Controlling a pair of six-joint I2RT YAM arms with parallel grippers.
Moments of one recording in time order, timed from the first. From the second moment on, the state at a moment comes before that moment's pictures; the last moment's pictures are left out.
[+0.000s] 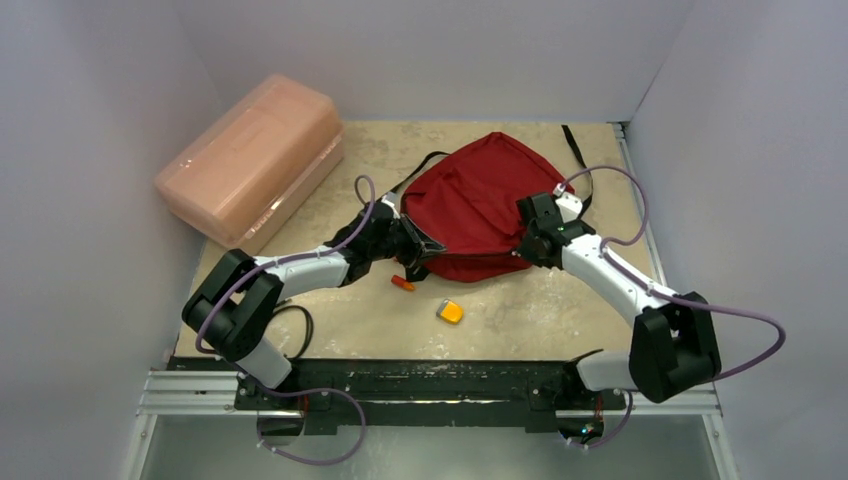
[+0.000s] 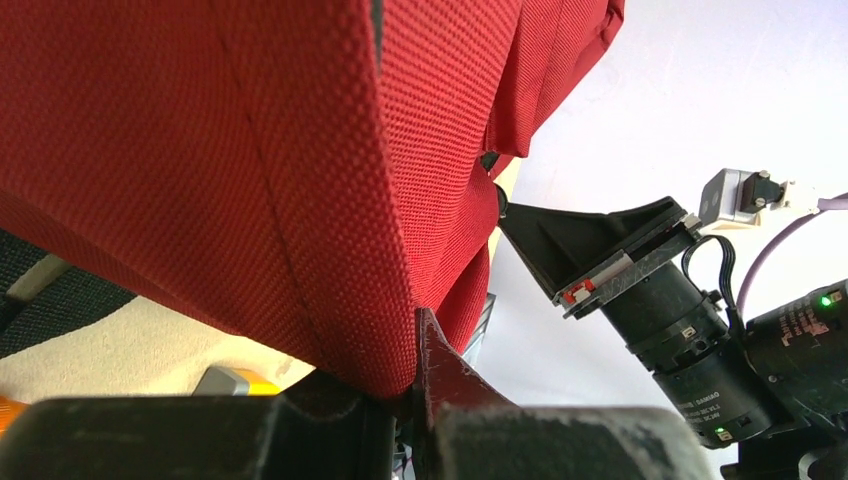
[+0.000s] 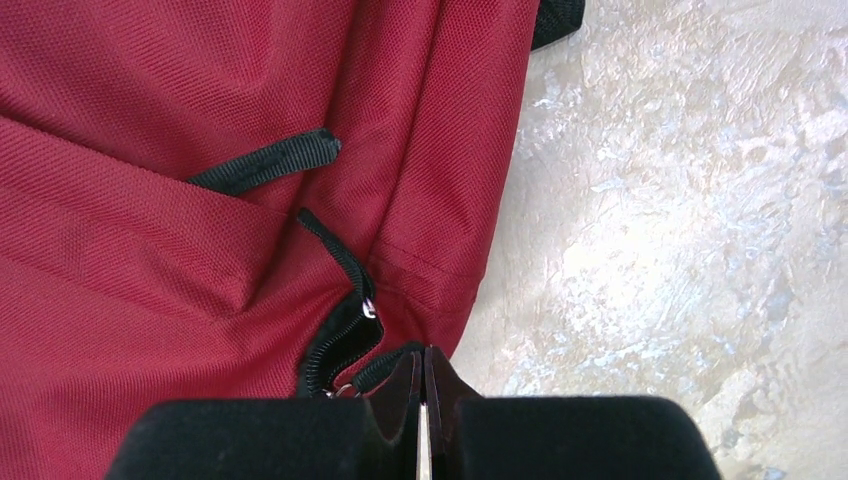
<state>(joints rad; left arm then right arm) -0.63 1.60 0.78 0.29 0.30 -1.32 0.37 1.35 0.89 -0.62 0.43 0.84</state>
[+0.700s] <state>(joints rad) -0.64 1.67 0.81 0.30 0.38 -1.30 0.30 1.09 0.88 -0.64 0.10 0.62</state>
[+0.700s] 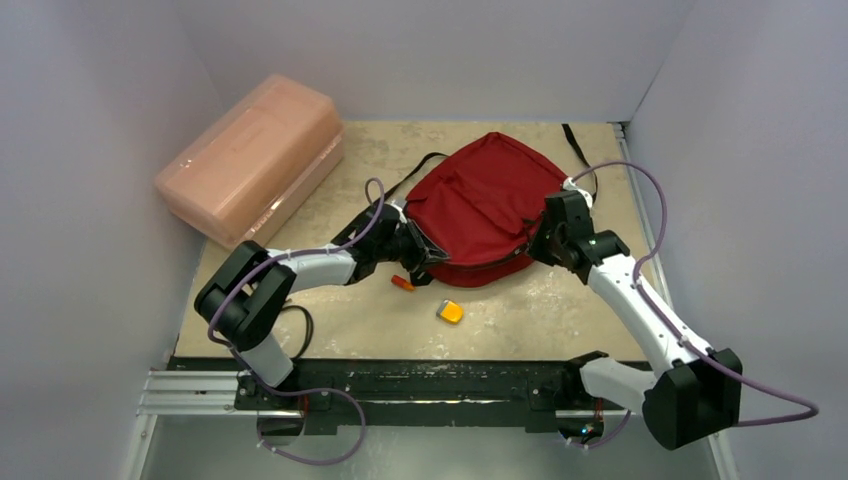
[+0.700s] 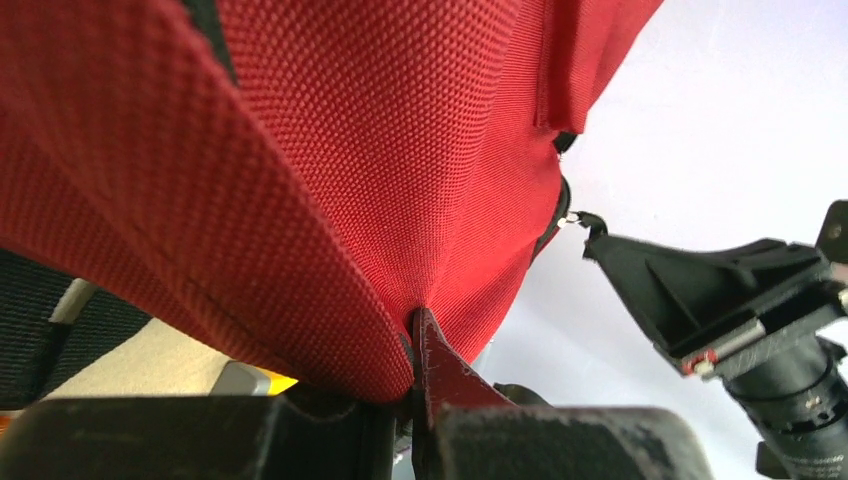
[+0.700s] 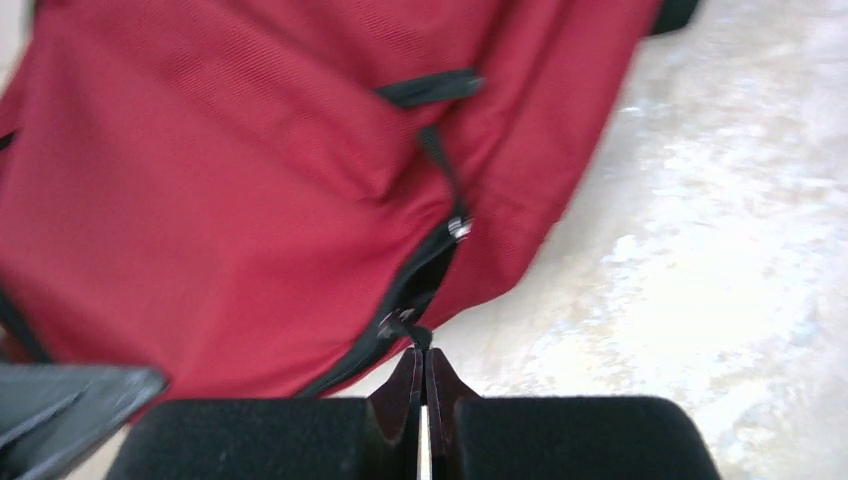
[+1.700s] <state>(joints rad) -0.82 1.77 0.95 0.21 0.41 -1.19 0.04 1.29 1.02 -0.51 -0.03 0.59</state>
